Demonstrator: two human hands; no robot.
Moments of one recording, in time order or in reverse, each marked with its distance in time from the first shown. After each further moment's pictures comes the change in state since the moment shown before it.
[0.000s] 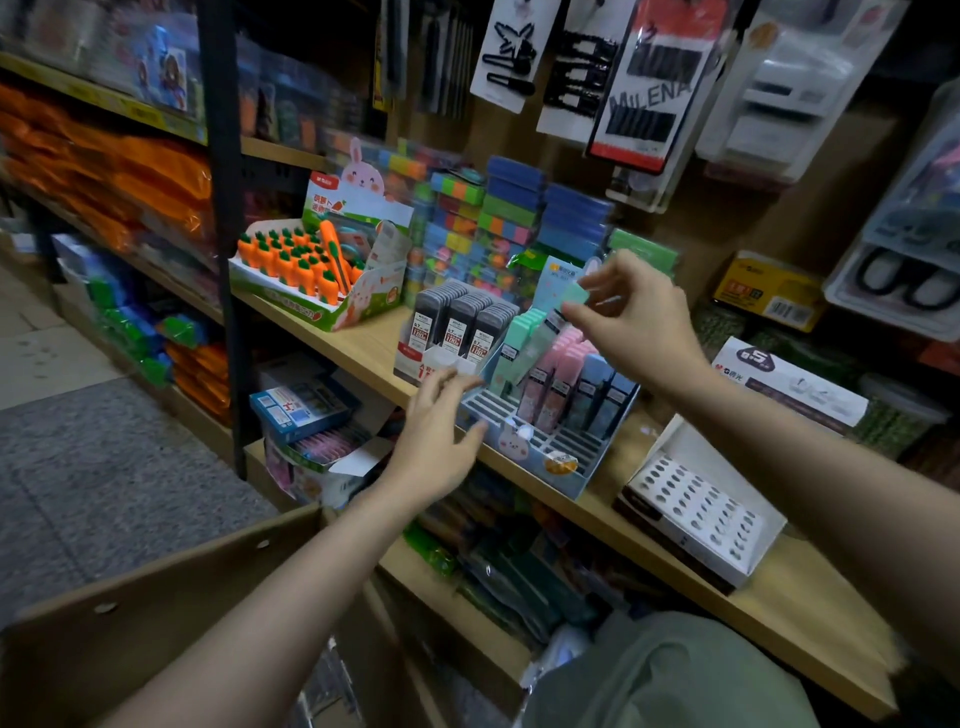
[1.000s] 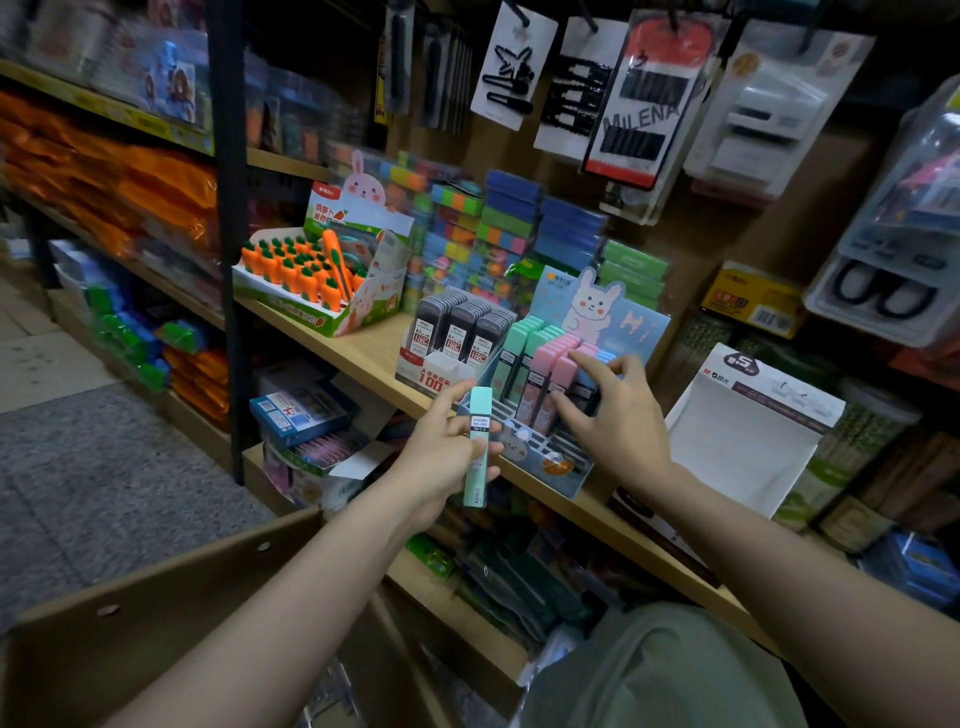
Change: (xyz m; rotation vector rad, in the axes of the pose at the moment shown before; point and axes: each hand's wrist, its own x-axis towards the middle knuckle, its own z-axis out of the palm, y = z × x) left_hand -0.016 0.022 -0.005 -0.846 -0.126 -0.423; right_hand -0.059 0.058 0.042 -0.399 0.022 0.007
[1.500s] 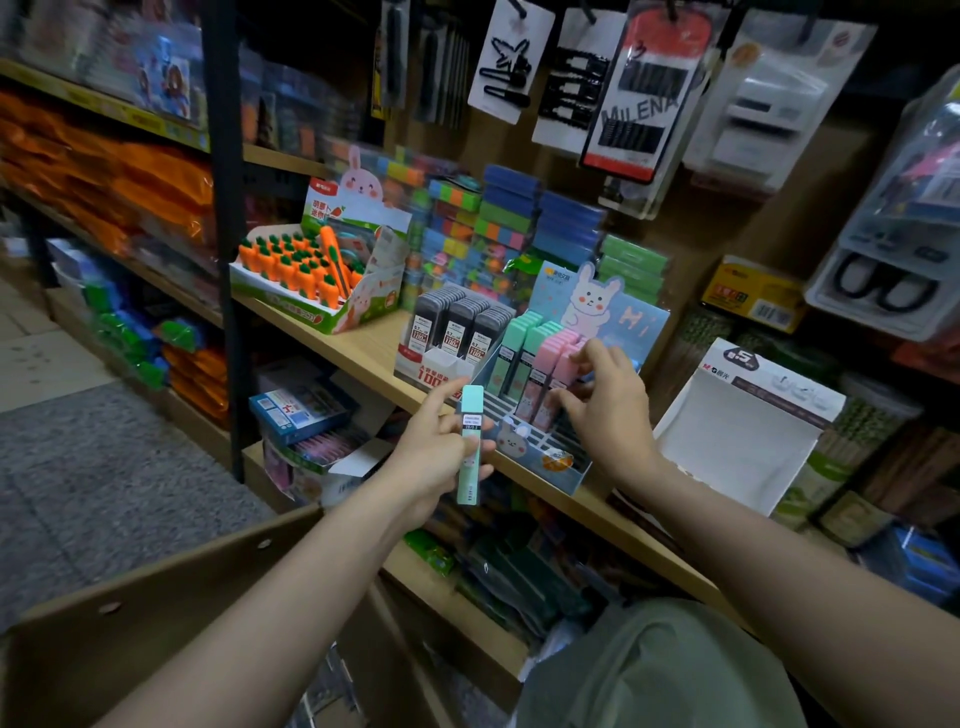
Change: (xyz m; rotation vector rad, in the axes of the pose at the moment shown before) left_hand 0.001 -0.001 -0.005 0.002 0.038 -0.037; right_hand 0.005 -0.011 0.003 0.160 0.029 0.008
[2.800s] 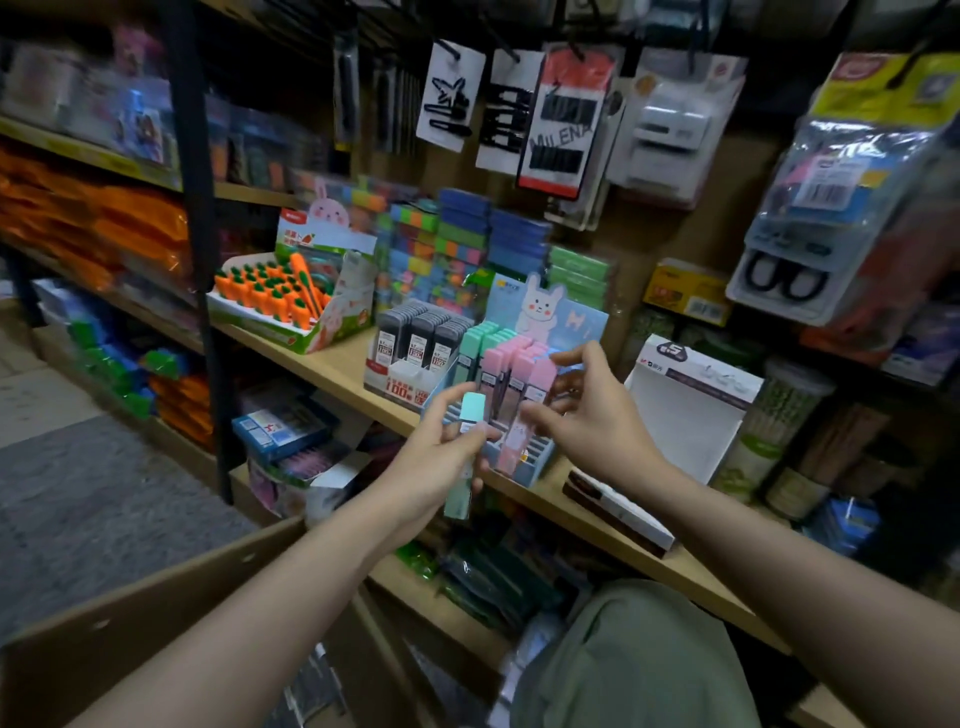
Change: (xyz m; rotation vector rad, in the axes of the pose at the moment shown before) left_hand -0.035 0.005 0.038 0.055 -0.162 0.152; right_hand -0.029 -0.019 -0.071 0.391 -0.170 0.155
